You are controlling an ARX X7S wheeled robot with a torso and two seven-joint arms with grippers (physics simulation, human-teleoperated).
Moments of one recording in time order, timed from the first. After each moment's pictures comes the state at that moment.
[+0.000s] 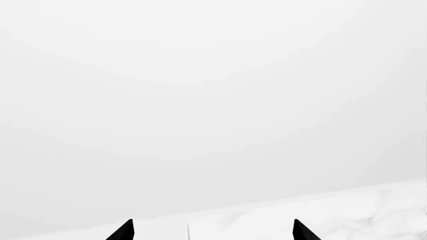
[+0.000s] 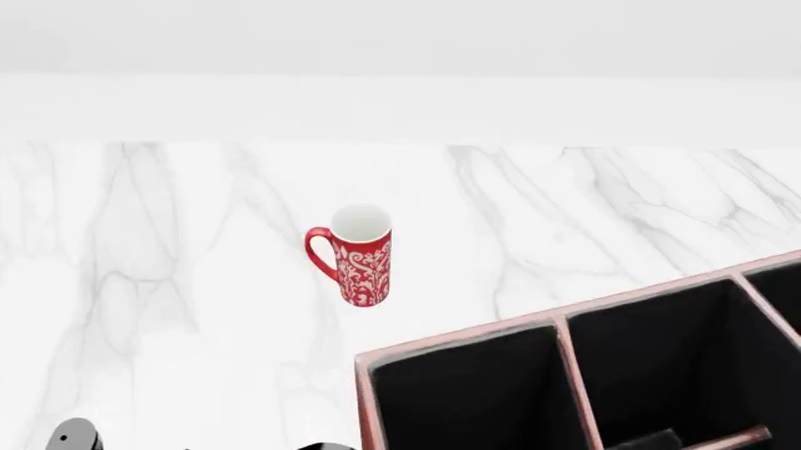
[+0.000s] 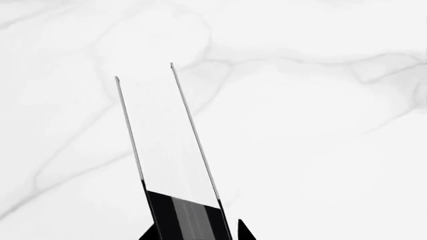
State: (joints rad) left arm 0.56 -0.16 -1.47 0.86 -0.67 -0.63 -0.48; right arm 1.16 0.08 -1.41 -0.03 0.97 0.97 -0.08
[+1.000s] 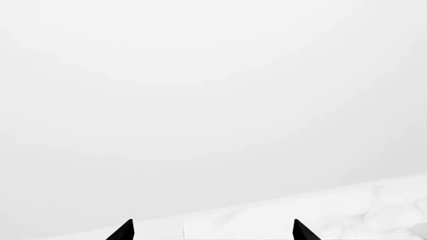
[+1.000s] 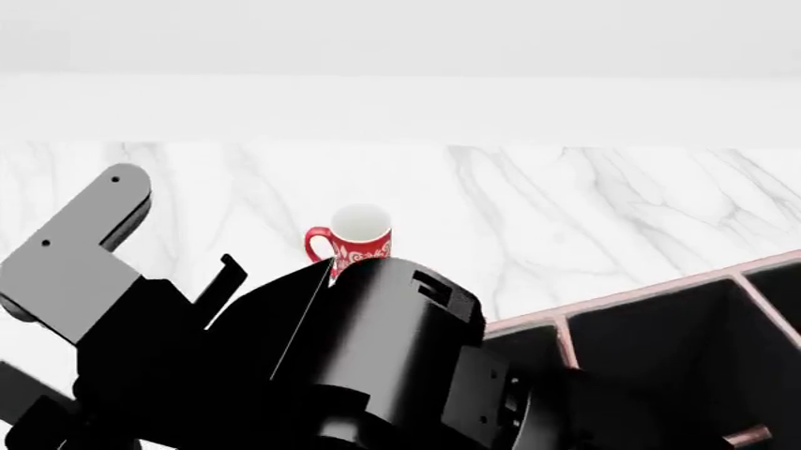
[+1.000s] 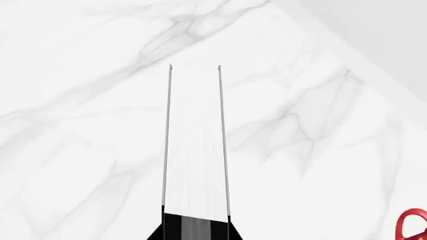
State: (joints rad) left arm 0.54 -0.17 -1.43 0.87 -0.64 -0.64 -0.48; right arm 1.33 0.11 -1.02 -0.02 1.30 1.07 0.25
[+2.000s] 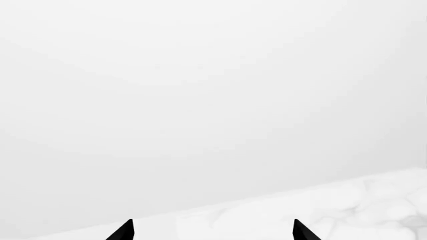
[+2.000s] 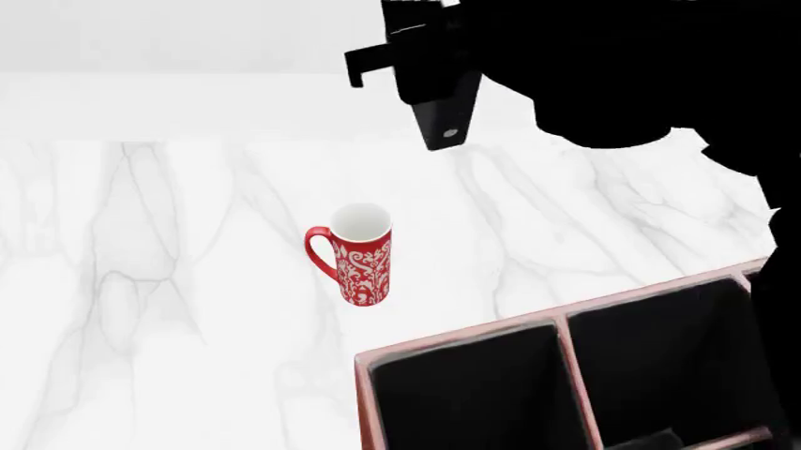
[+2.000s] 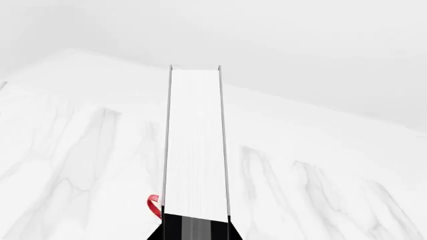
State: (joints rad) left arm 0.52 -0.17 -1.38 0.85 -0.60 -0.64 -0.47; right arm 1.70 0.39 -0.74 0.40 1.43 1.20 0.57
